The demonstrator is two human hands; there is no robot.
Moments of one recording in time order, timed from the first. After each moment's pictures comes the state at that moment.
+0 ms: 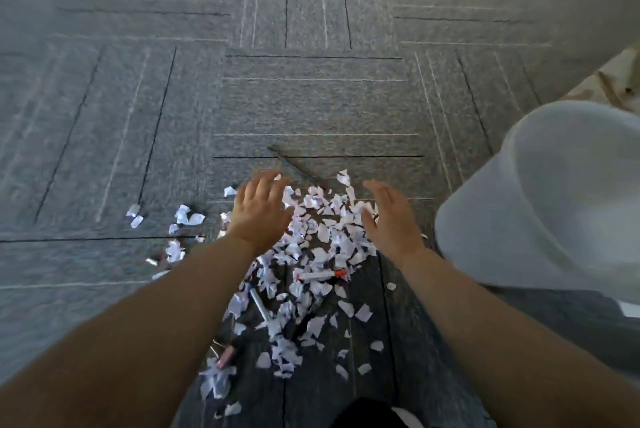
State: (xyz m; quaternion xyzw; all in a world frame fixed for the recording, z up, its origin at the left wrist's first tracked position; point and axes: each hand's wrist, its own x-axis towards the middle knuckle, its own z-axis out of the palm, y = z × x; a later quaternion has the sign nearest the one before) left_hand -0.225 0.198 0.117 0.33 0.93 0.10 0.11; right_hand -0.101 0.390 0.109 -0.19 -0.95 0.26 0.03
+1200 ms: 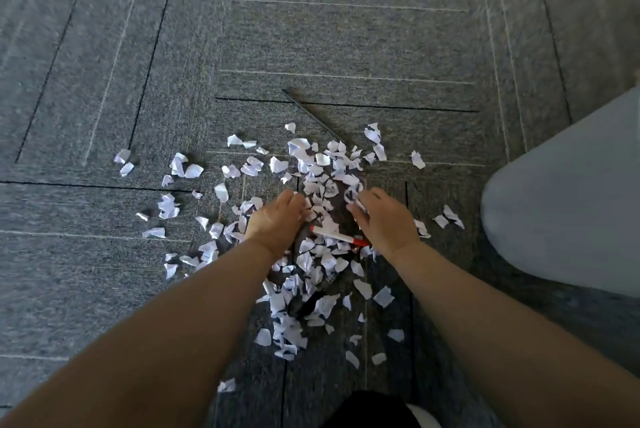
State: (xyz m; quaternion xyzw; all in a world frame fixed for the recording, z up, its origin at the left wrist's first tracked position) left_hand -0.190 0.188 0.010 0.31 0.92 0.10 0.20; right_hand -0.104 0.362 0.004 -0.11 -0.97 0.23 -0.01
